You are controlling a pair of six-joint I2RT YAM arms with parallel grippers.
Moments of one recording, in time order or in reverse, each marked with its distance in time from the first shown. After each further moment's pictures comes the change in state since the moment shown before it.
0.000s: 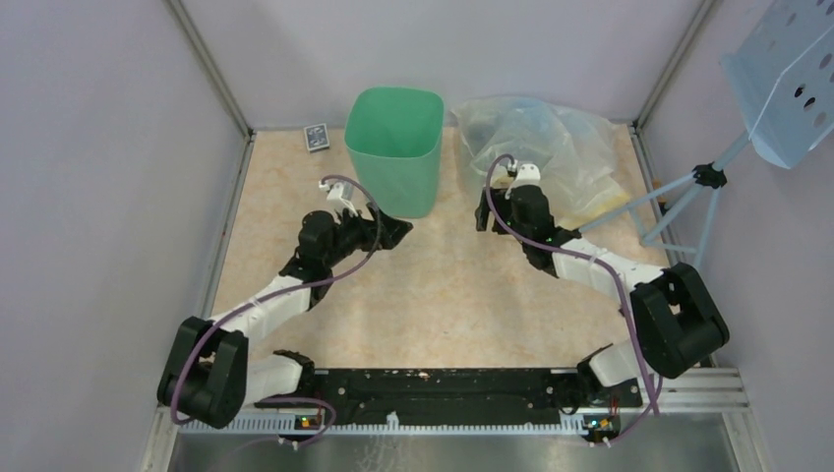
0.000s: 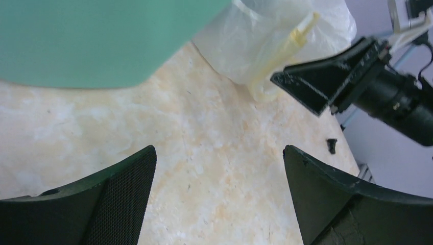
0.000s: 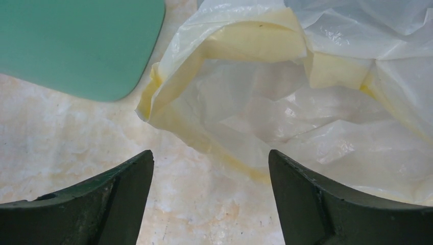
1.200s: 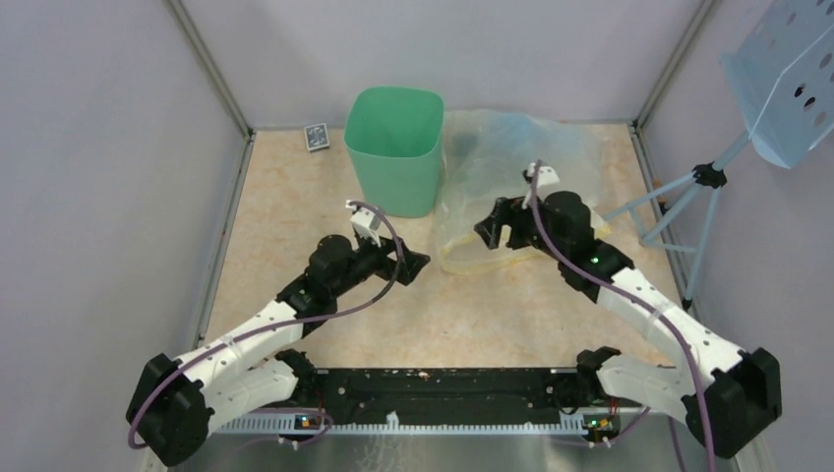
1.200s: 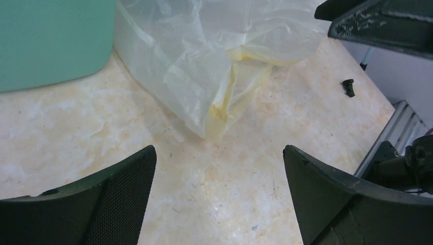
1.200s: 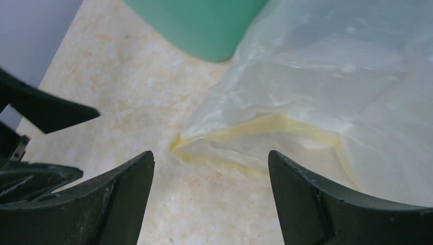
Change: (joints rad) left arm -0.311 -0.304 -0.043 -0.278 -0.193 0.229; right arm 0.080 -0.375 0.040 -0.339 -0.291 -0.006
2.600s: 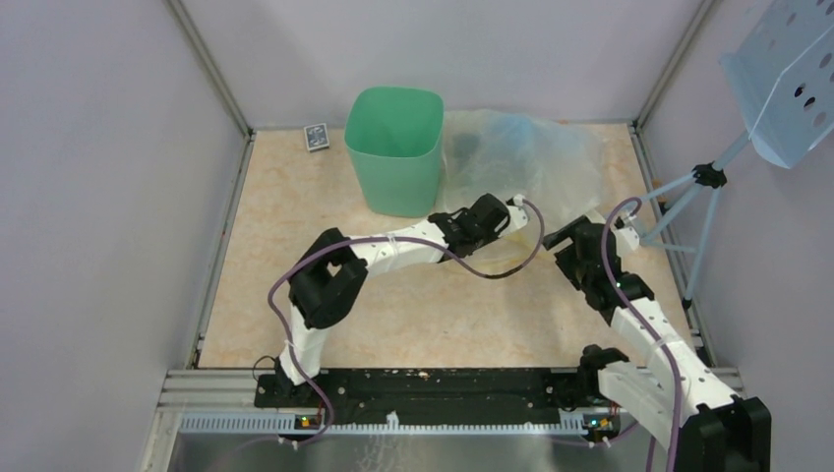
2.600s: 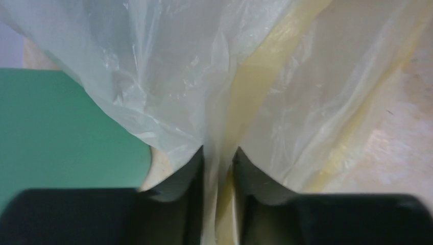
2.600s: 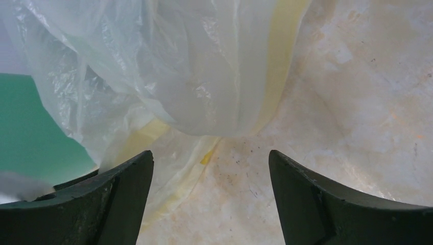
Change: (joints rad) left arm -0.332 1.061 1.020 -0.558 -0.507 0.766; right arm -0.344 -0.222 -0.283 -0.241 0.388 0.744
